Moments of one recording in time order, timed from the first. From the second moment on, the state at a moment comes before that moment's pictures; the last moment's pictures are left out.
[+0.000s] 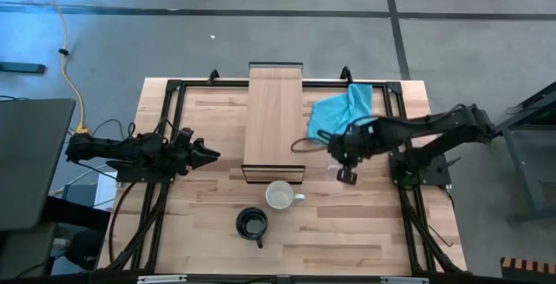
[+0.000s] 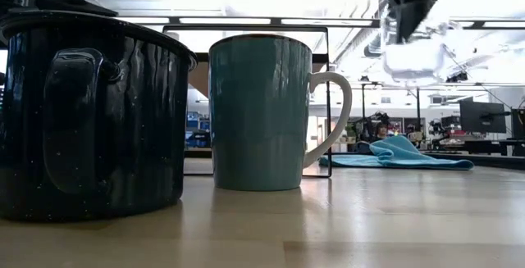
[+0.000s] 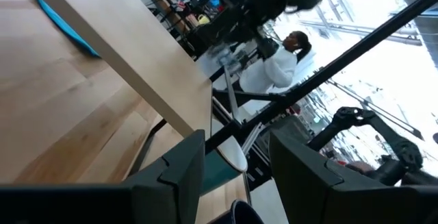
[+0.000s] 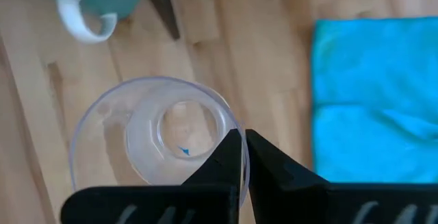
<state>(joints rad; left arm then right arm) 0.00 0.02 0.01 0.03 -0.07 -0.87 0.13 1.34 1.27 -1.17 0.12 0.35</state>
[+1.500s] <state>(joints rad) 0.00 0.02 0.01 0.04 -0.17 -0.87 -0.59 1.89 2.27 -1.47 -0.19 -0.51</state>
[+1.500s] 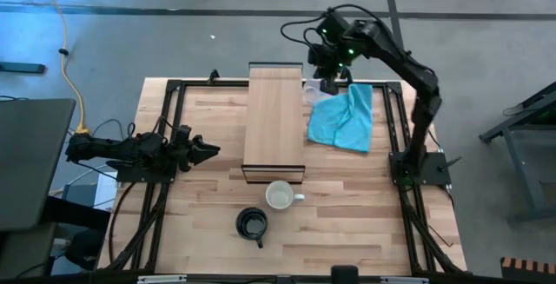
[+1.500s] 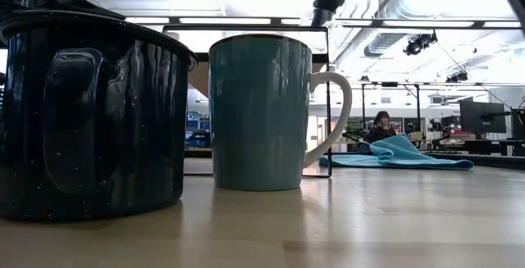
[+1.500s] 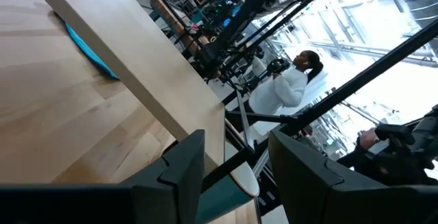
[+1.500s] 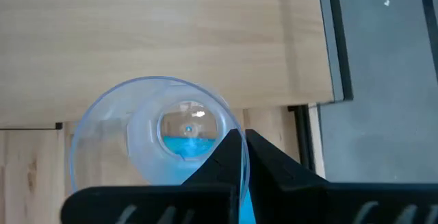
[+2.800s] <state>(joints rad) 0.00 0.02 0.01 0.04 -0.19 -0.86 -0.59 2.05 2.30 -1.07 -0.19 -0.28</state>
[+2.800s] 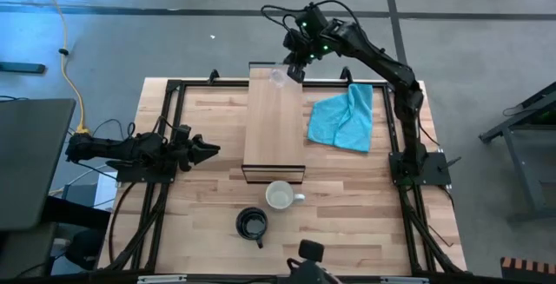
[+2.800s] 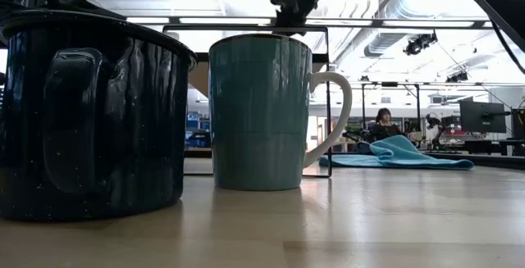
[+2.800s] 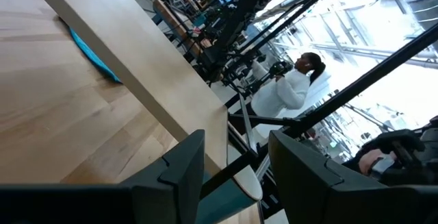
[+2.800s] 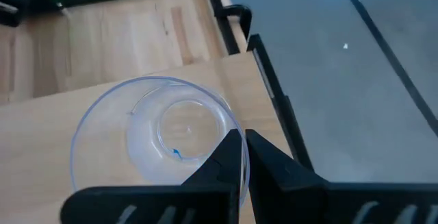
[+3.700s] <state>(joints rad) 0.00 0.02 0.01 0.04 -0.19 -0.86 -0.59 2.10 2.30 -1.08 -0.13 -0.36</state>
